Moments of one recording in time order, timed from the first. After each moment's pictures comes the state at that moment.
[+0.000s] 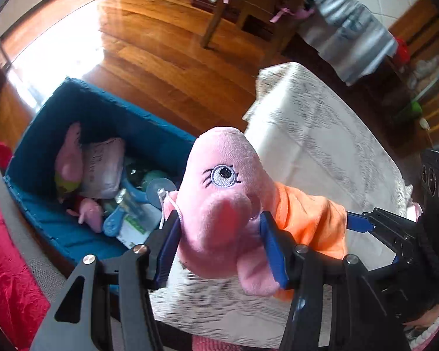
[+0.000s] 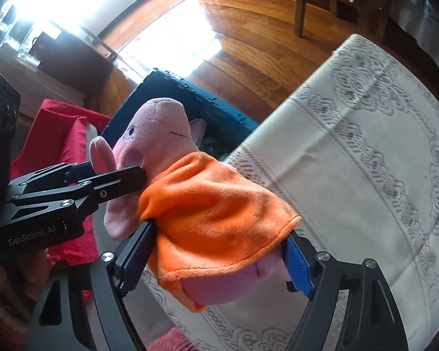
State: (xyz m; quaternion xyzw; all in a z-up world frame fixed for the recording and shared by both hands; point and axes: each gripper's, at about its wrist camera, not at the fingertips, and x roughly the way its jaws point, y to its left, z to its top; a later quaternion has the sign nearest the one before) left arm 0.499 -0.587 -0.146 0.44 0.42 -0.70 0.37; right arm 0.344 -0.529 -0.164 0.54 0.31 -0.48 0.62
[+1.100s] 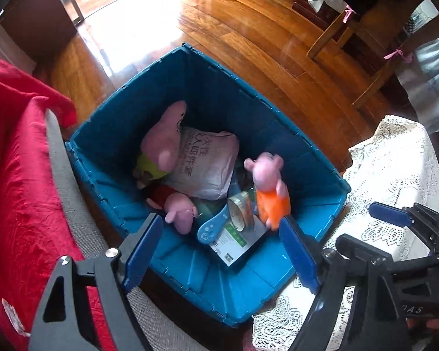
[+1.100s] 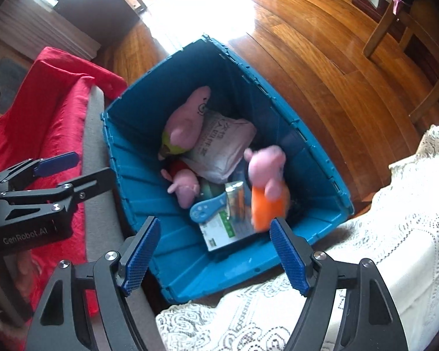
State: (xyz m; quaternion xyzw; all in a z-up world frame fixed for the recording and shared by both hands) left arm 0.678 -0.696 -0.214 0.45 0.45 -0.59 0.50; right arm 0.499 -0.677 -0.229 0.49 0.42 -0.42 0.64
